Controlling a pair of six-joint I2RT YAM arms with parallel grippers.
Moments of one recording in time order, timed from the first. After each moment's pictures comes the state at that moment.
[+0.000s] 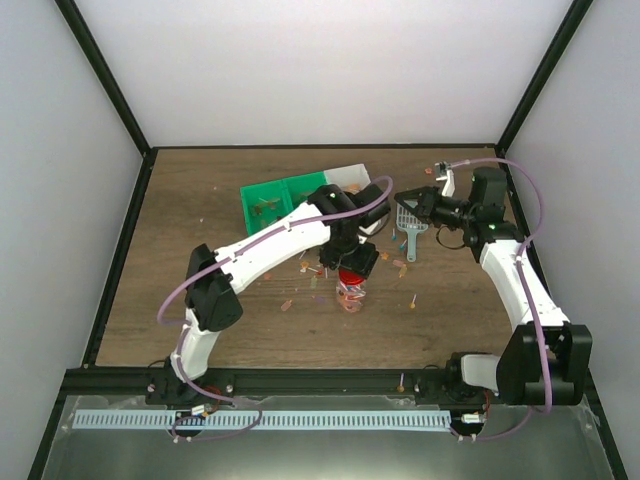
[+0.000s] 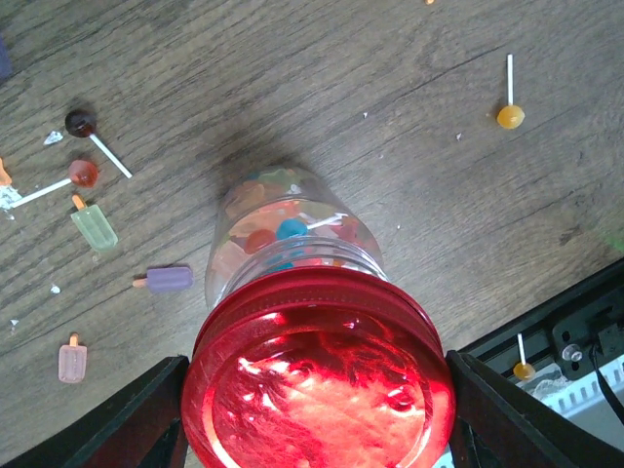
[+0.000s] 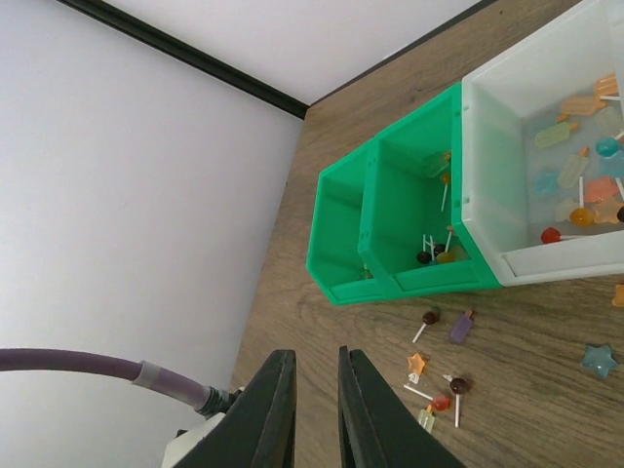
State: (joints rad) left arm -0.97 2.07 2.09 -1.40 0.11 -0.50; right arm -0.01 1.25 0.95 -0.16 -0.94 0.65
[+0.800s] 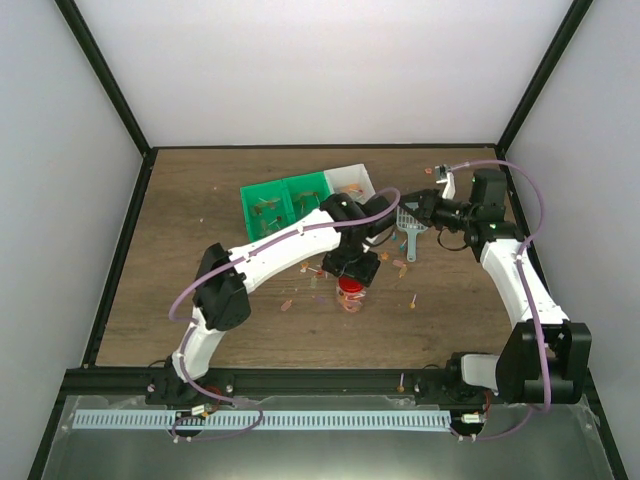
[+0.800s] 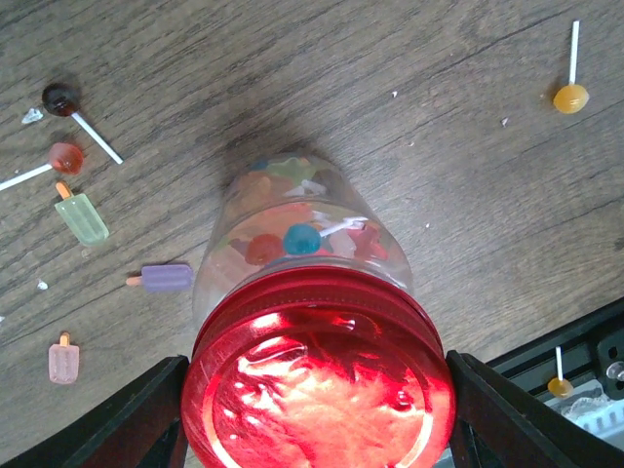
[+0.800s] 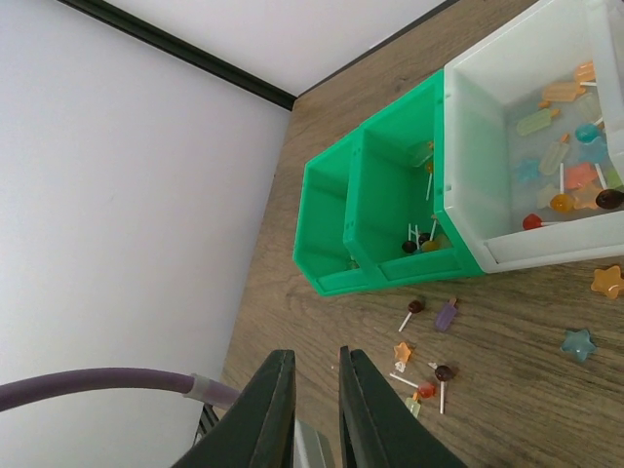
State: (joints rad) left arm -0.99 2.12 2.06 -1.40 0.08 -0.52; right arm -0.02 1.26 0.95 -0.21 -0.94 0.61
